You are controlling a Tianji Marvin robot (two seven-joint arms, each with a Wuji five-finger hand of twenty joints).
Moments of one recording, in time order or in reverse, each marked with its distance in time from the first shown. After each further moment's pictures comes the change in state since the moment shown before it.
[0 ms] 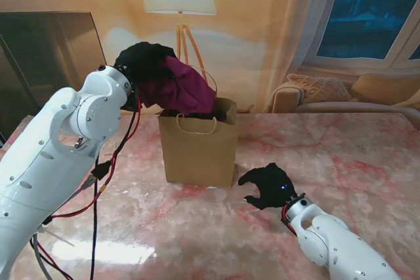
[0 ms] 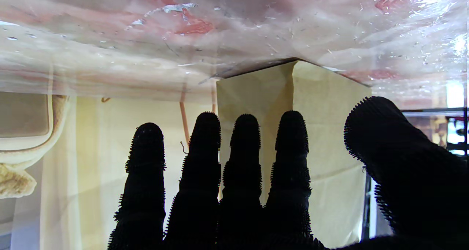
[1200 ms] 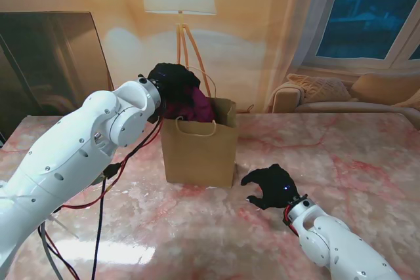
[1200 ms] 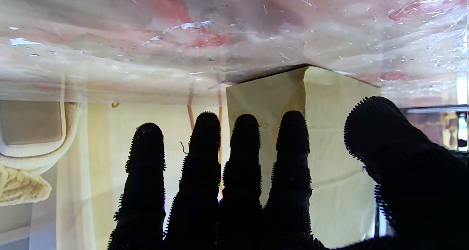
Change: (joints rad) left arm -0.154 0.011 0.270 0.144 0.179 -0.118 -0.037; right arm 0.007 -0.004 0.000 0.037 0.022 -0.004 -0.020; left_hand -0.218 -0.163 0.297 0.001 0.126 -0.049 0.011 -0.190 0.065 -0.040 0.039 0.090 0.054 -0.040 0.295 0.032 0.011 0.039 0.202 -0.058; right_hand 0.000 0.000 0.000 0.000 0.000 -0.010 0.000 0.000 0.000 0.002 0.000 0.000 0.000 0.000 0.000 0.000 -0.001 0.000 0.000 0.002
